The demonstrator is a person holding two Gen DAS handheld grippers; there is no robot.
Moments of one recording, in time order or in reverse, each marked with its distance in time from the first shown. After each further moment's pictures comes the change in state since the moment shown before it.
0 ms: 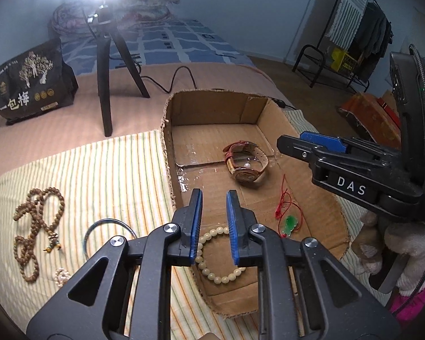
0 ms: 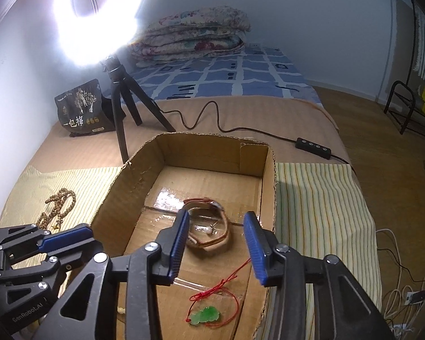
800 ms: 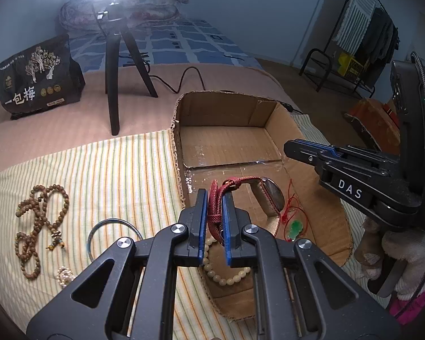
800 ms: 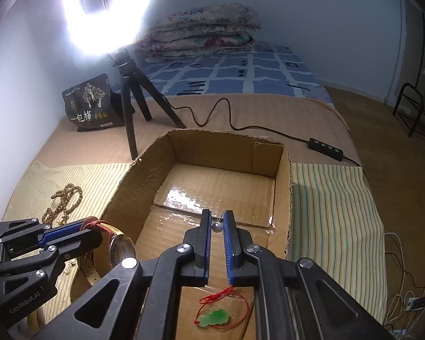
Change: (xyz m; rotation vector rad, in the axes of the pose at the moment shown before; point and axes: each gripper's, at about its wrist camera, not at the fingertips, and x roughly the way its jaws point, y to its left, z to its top) left arm 0.006 0.008 0.004 -0.041 0.008 0.010; right arm 0.008 0.007 0.002 -0.025 0.019 0.039
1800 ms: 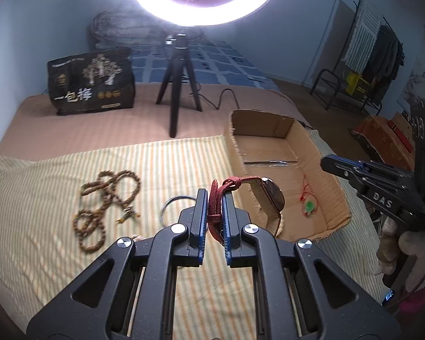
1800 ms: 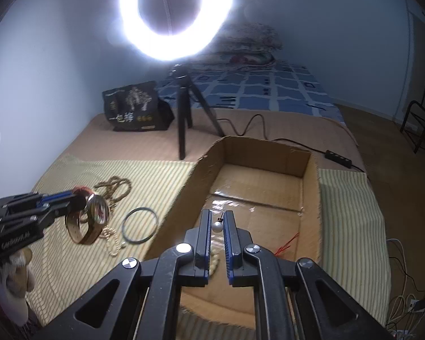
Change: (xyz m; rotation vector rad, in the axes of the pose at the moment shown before) left arm -0.095 0.053 -0.031 -0.032 -0.099 0.054; right arm -0.065 0.057 -0.024 -0.054 -0.078 0.046
